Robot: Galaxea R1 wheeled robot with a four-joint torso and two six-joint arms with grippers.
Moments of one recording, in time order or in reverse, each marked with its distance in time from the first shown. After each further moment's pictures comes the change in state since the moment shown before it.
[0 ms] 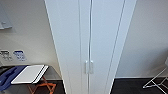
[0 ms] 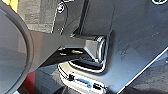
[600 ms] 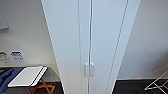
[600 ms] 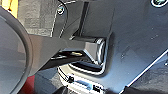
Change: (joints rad) left arm -0.006 0.000 0.000 0.000 -0.001 0.000; right arm 0.008 0.000 0.000 0.000 0.001 0.000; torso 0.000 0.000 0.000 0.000
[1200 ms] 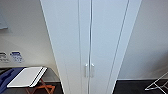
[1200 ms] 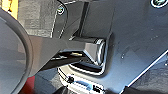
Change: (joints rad) left arm 0.003 0.000 0.002 0.005 0.000 0.000; right arm 0.004 -0.008 0.011 0.000 0.000 0.000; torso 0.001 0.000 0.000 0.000
